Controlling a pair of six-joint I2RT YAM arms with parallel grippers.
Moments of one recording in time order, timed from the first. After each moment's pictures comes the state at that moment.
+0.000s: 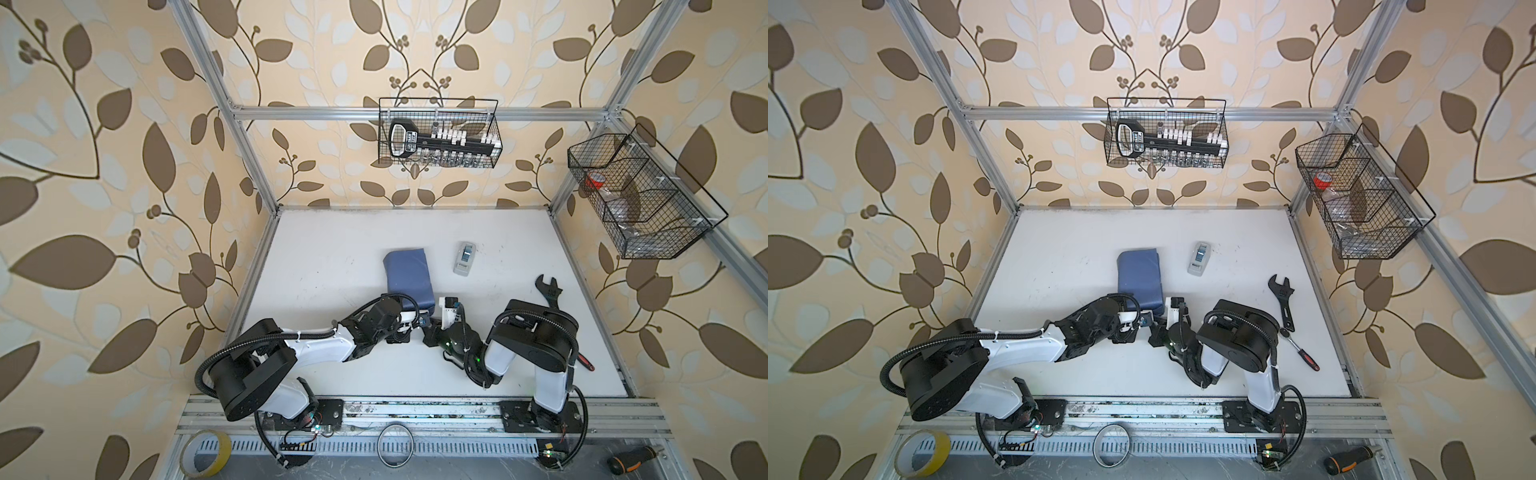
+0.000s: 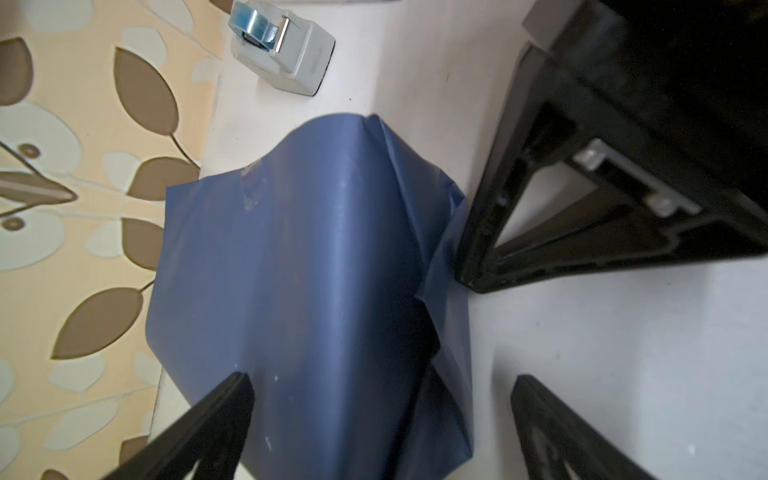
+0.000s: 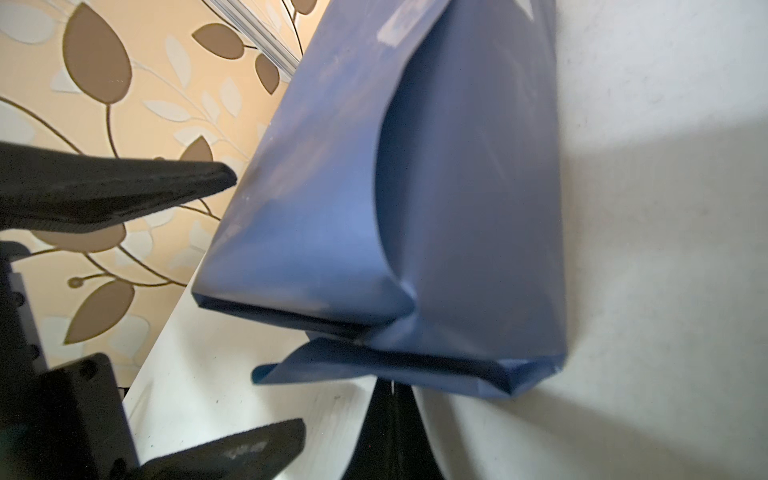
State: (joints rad) left arm -0.84 1.43 0.52 0.28 -0.16 0.79; right arm 0.91 1.94 0.32 1.27 0.23 0.81
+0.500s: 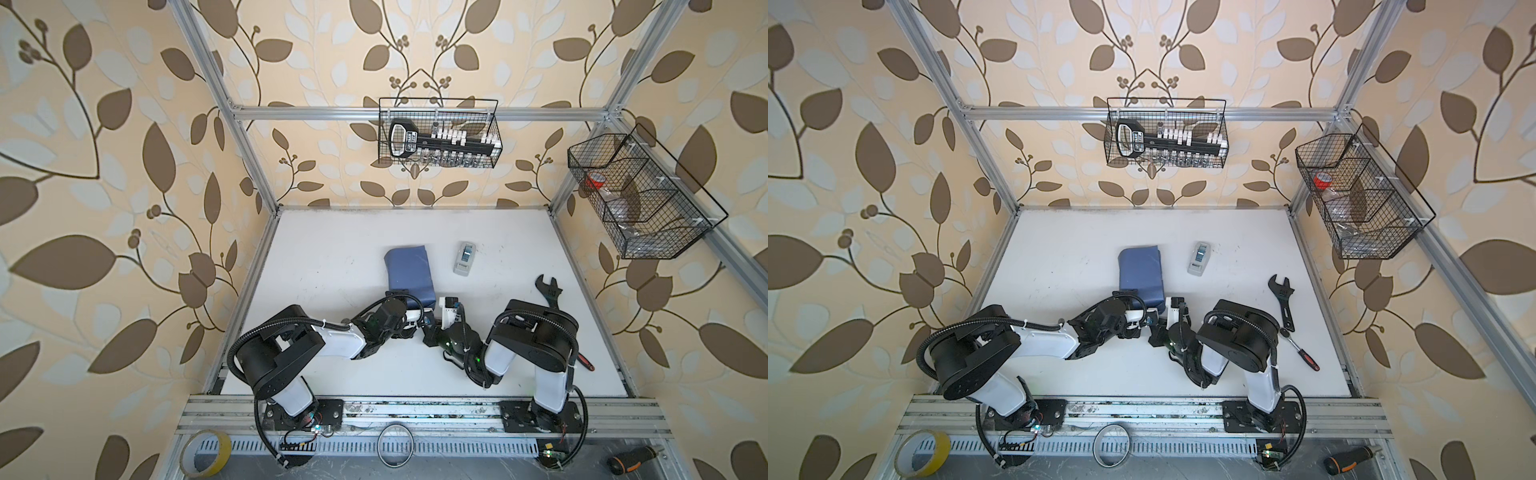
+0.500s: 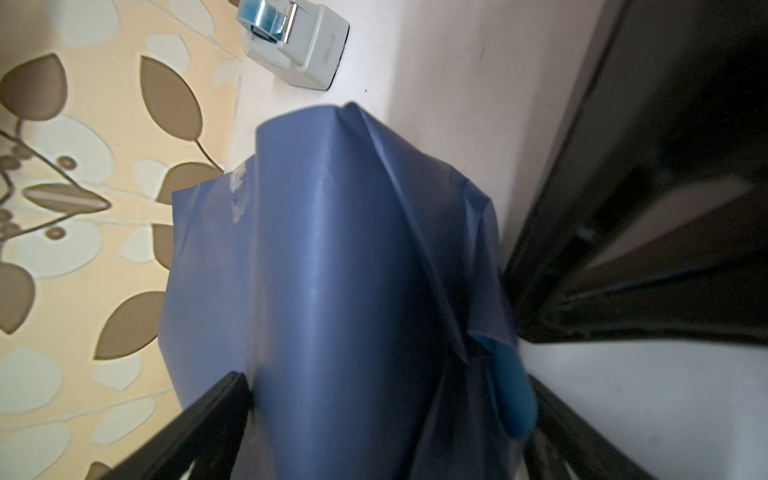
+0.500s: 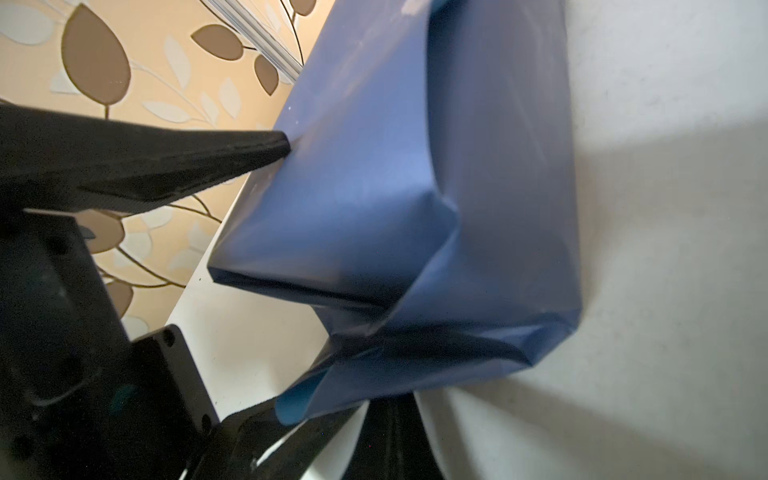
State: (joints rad) left arm -0.84 1.59 0.53 0.47 -0.24 0.85; right arm 0.91 1.93 0.32 1.27 0.23 0.81
